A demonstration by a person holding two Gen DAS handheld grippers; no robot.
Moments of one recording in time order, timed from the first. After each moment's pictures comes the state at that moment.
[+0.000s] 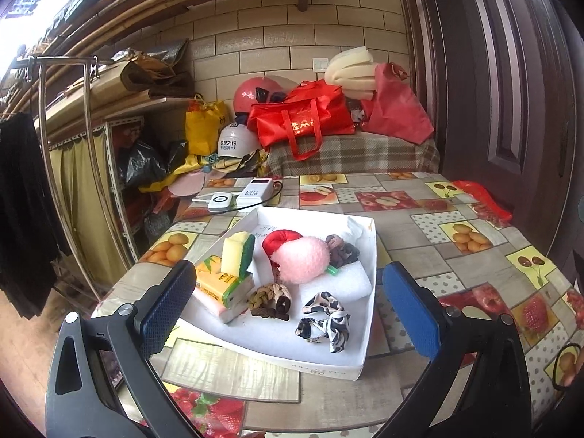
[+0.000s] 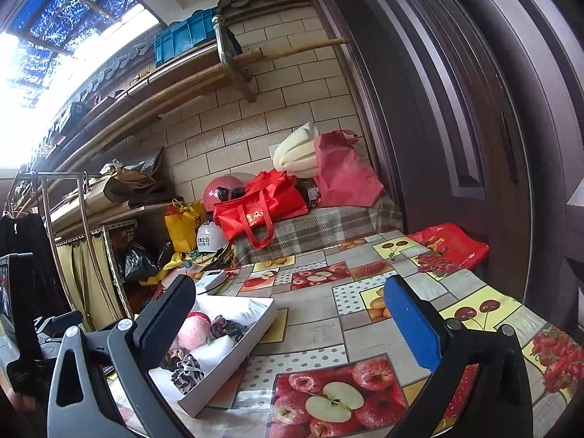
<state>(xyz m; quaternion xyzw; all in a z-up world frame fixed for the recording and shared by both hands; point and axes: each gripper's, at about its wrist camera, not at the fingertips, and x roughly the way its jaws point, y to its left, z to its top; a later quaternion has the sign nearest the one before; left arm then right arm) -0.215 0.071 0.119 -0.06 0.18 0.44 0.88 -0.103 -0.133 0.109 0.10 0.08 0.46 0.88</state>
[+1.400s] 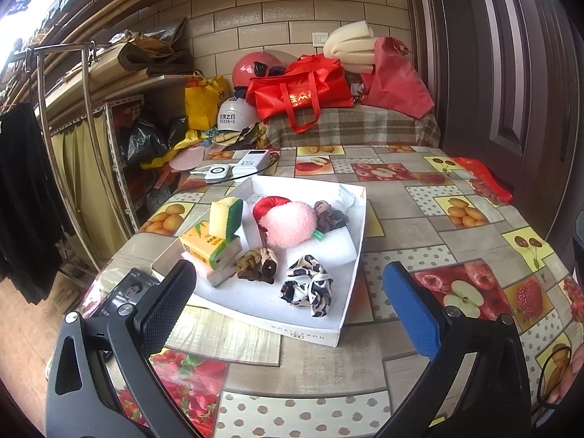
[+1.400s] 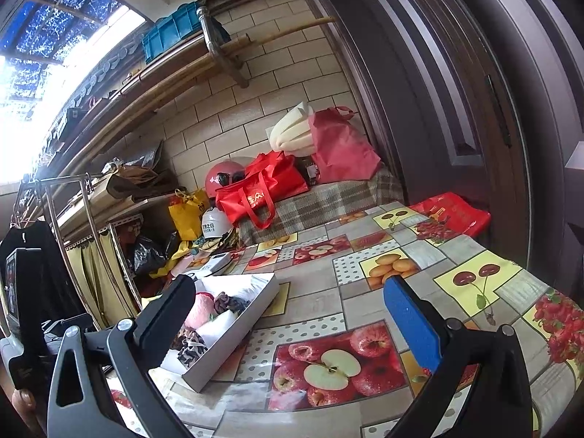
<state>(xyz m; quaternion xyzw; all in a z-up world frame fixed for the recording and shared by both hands) -0.206 0.049 0.109 -0.09 0.23 0.44 0.87 -0.086 -0.157 0.091 0.11 0.12 0.47 0.87</state>
